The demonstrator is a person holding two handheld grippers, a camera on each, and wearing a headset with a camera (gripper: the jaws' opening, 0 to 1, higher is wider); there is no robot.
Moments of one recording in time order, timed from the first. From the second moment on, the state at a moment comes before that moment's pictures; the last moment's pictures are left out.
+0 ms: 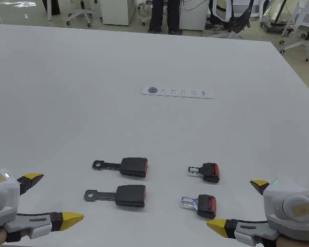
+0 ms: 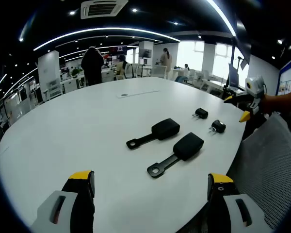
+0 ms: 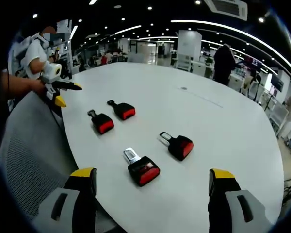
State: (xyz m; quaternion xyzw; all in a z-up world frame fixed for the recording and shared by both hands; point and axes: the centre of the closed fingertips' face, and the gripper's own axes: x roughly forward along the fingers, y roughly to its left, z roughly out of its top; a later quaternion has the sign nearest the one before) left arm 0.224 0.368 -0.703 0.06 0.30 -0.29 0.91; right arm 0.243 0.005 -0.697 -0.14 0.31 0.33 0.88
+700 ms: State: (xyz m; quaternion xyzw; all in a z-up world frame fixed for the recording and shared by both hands) left arm 0.224 0.364 -0.703 0.05 0.30 -0.29 0.91; right arm 0.245 0.006 -0.696 -0.14 0.31 0.33 0.88
